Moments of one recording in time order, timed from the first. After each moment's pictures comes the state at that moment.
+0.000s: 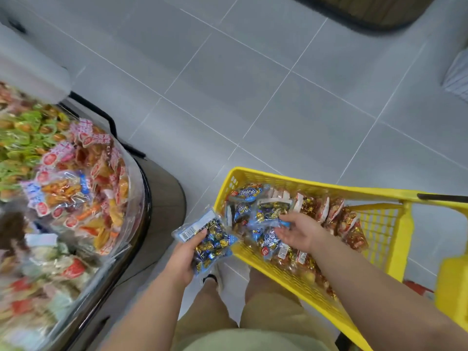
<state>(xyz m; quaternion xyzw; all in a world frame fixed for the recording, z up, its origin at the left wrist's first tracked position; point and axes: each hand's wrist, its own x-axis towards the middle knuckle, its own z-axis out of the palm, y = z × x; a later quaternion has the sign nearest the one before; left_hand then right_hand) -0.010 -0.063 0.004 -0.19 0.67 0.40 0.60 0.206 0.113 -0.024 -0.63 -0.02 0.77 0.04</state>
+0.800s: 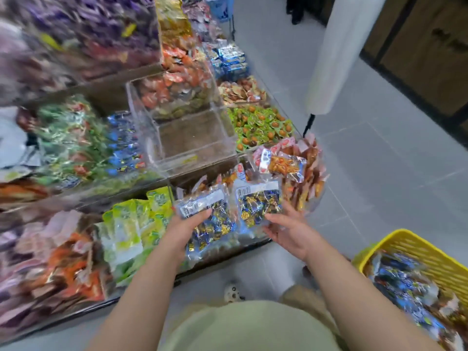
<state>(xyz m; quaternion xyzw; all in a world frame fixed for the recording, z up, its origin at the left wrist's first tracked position) -0.243 -0.408 0.139 -0.15 0.71 0.61 0.32 -0.136 -0.189 0.112 -0.32 -0.37 0.87 -0.07</state>
